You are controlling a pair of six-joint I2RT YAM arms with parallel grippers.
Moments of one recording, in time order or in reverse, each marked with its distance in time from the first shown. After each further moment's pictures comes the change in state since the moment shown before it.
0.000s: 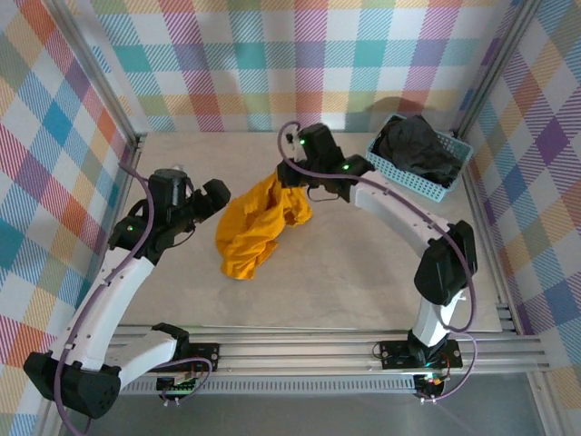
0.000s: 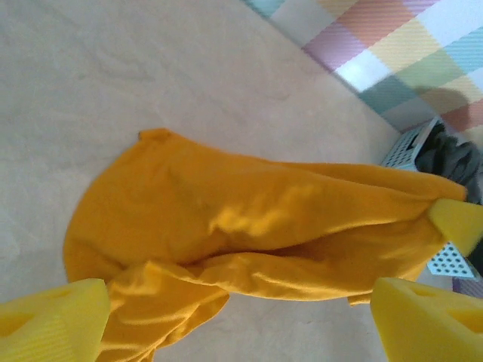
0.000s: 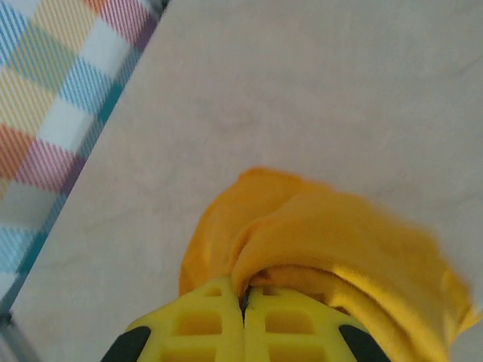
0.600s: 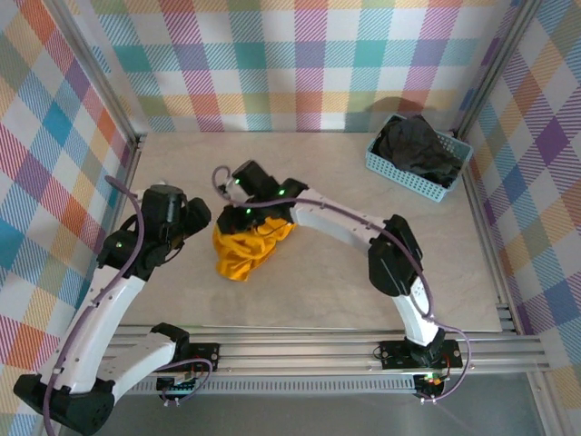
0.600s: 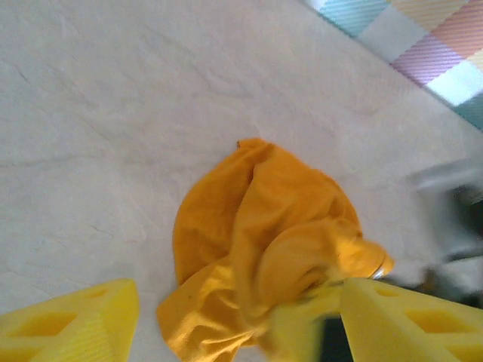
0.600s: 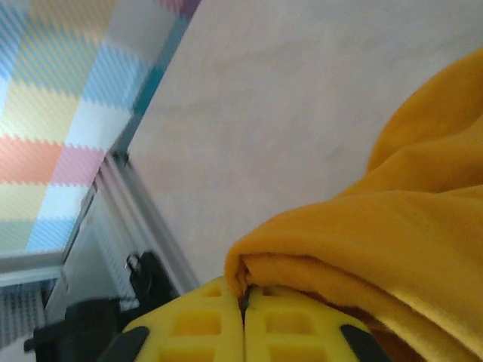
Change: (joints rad) left arm -0.033 -0.103 -0.001 -0.176 -0.249 0.046; right arm 0.250 0.297 0.216 -0.074 -0.306 0.055
